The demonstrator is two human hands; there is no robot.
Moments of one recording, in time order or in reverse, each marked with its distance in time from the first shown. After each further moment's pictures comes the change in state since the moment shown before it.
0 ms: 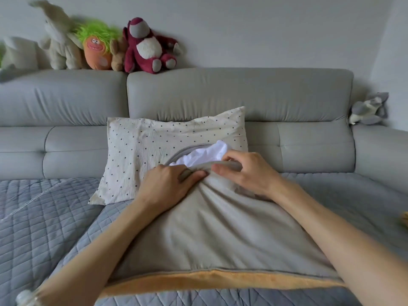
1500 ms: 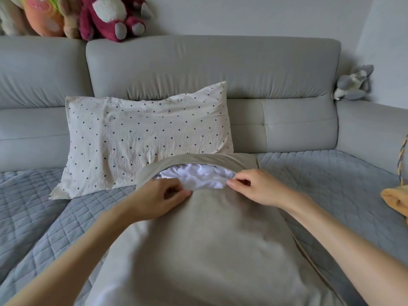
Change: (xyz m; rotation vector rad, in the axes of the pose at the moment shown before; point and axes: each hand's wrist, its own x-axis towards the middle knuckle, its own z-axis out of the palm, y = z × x) left_hand -0.002 -0.013 0.074 -0.372 -0.456 0.124; right_hand -0.031 0.103 0.020 -0.052 -0.218 0.194
